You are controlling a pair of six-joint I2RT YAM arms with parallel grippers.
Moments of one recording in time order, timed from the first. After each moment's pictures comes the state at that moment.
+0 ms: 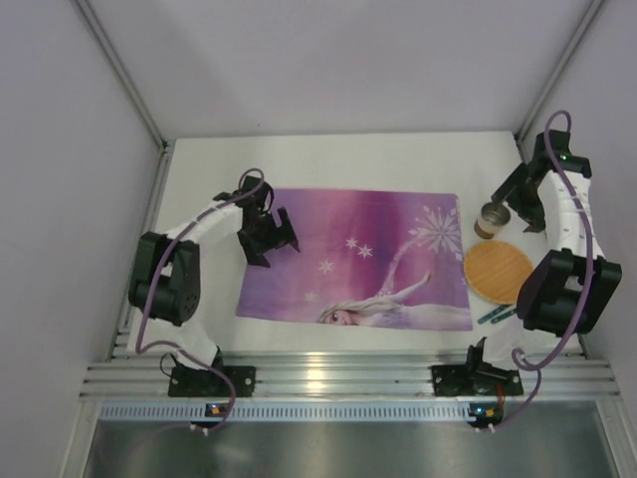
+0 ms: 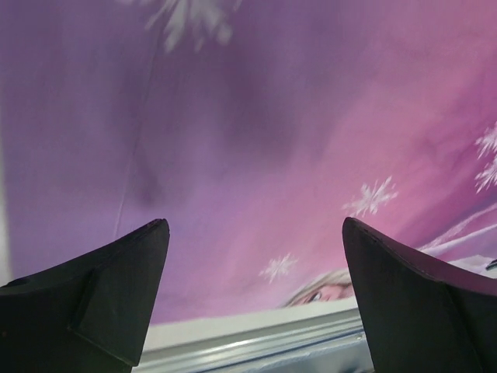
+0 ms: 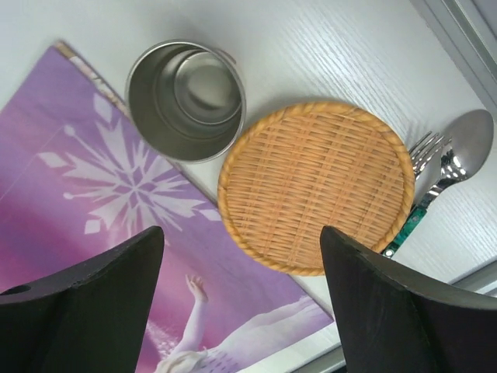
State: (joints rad) left arm -0.29 1.63 1.12 -0.72 0.18 -0.70; right arm -0.25 1.57 1.49 -1.03 0.16 0.51
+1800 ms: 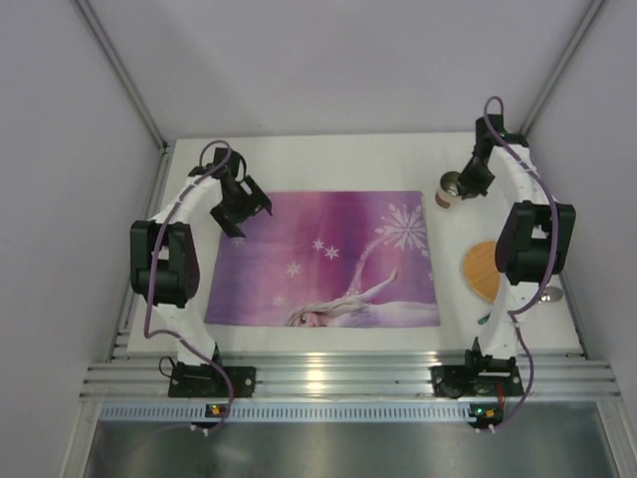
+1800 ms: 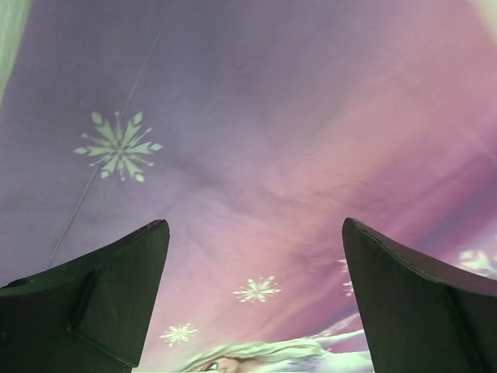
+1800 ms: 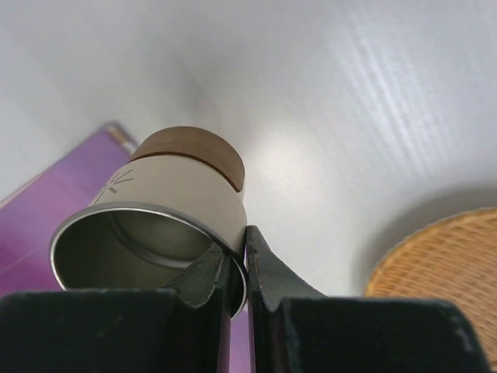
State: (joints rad) left arm -0.11 1.87 1.42 -0.78 0.07 -0.78; right arm -0.08 2.01 1.78 -0.95 0.12 0.55
